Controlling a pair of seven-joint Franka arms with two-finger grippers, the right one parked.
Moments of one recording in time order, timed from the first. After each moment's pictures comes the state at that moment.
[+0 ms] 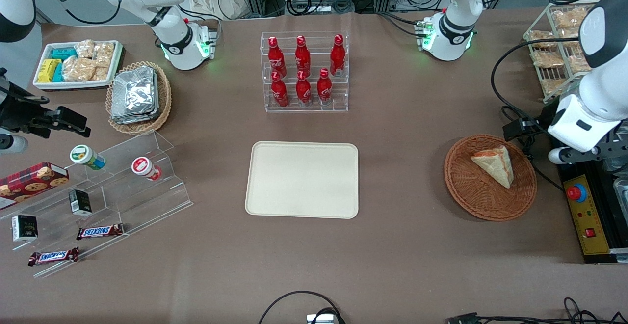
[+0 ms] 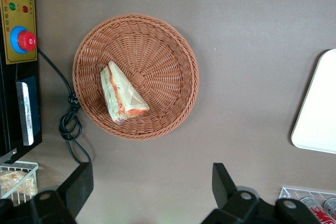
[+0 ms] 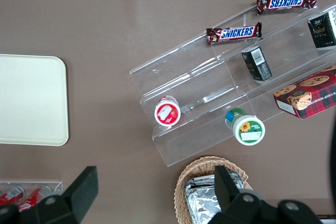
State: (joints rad) arm 0.20 0.12 -0.30 -1.59 0.04 1.58 -0.21
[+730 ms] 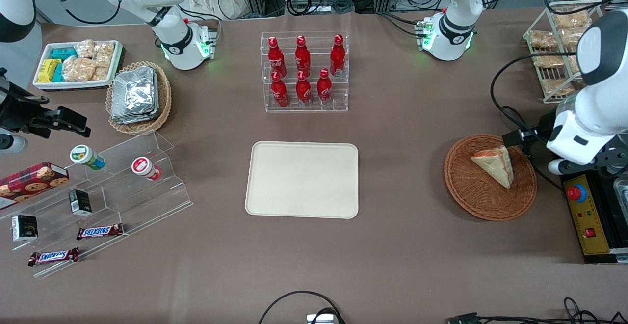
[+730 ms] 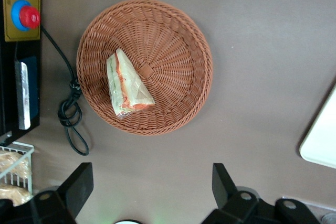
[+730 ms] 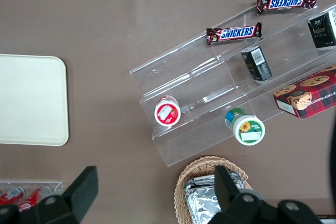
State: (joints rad) arm 0.21 0.18 -0.29 -1.61 0.07 1.58 -0.33
